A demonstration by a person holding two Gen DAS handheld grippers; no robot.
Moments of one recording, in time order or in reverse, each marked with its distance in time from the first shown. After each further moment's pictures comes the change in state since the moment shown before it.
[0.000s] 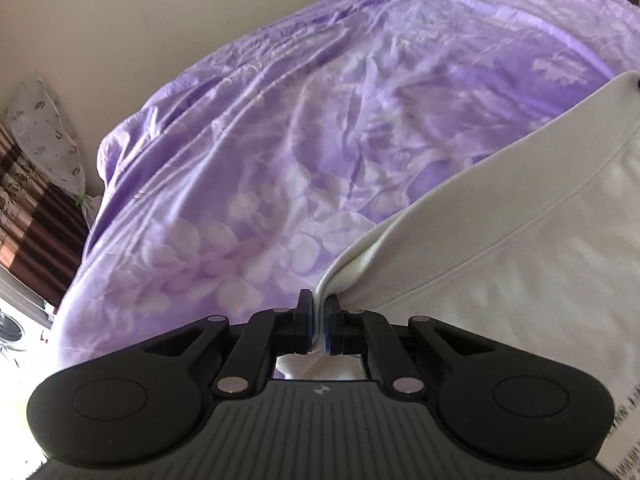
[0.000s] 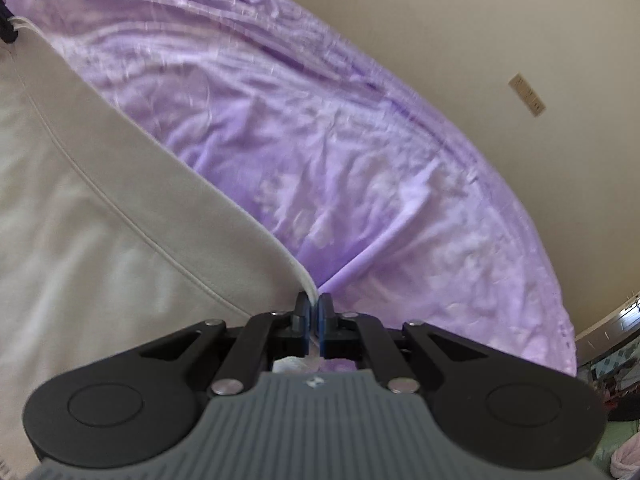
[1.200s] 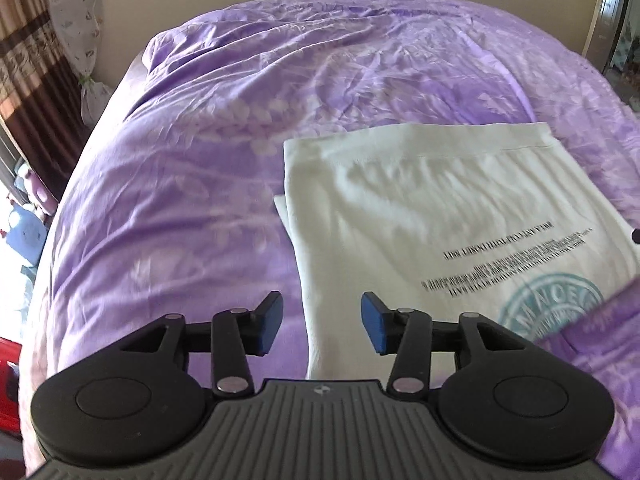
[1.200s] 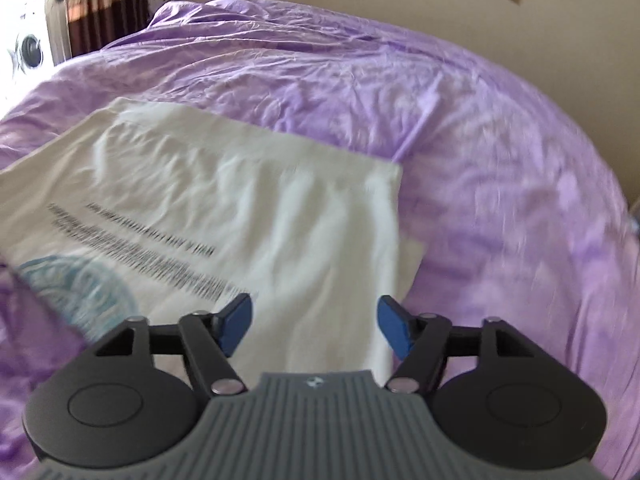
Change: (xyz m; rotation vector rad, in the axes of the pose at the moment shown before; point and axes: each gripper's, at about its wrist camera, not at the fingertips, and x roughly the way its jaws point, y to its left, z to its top) left arm -0.182 0.046 -0.097 -0.322 0.101 -0.205; right arm -0.184 0.020 -0.079 0.405 0.092 0.232
